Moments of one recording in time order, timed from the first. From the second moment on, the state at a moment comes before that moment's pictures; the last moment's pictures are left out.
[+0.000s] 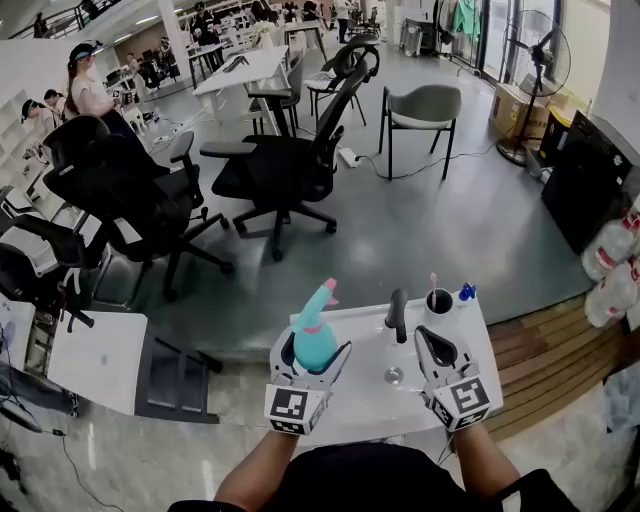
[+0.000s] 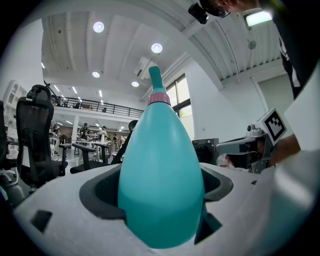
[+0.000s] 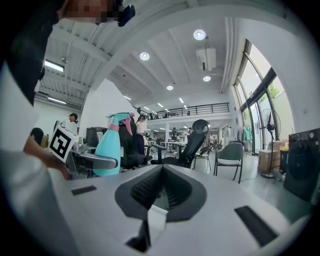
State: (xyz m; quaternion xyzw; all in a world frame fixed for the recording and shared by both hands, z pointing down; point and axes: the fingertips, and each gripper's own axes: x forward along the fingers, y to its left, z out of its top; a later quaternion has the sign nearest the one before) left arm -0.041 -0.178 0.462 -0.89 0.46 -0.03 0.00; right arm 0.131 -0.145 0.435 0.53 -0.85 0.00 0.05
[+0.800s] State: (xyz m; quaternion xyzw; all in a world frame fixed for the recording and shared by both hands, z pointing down) left arm -0.035 -0.159 0.464 -0.90 0.43 -0.03 -0.01; right arm 0.023 -0.118 0.387 0.35 -0.94 0.03 0.03
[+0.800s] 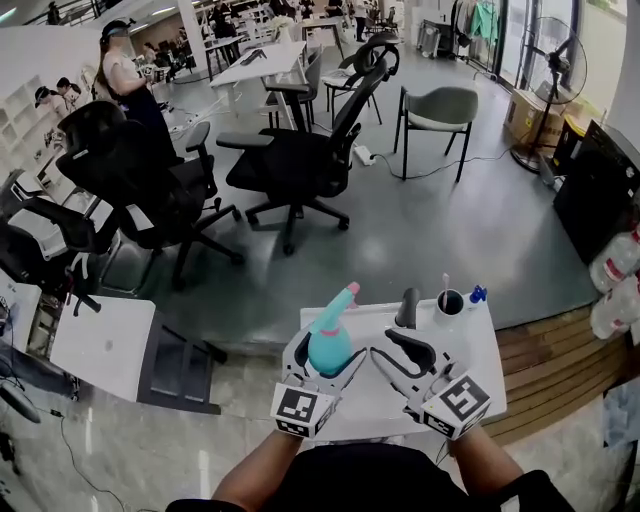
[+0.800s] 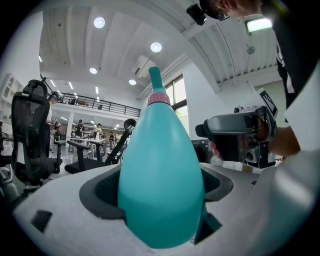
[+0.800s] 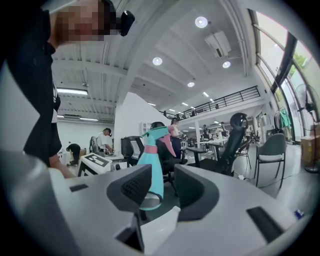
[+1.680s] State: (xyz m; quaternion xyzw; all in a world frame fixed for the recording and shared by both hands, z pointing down) left arm -0.004 -0.140 0.459 -0.92 0.39 -0.04 0.03; right arm -0.021 -0.123 0.357 0.32 -0.94 0.05 -0.01
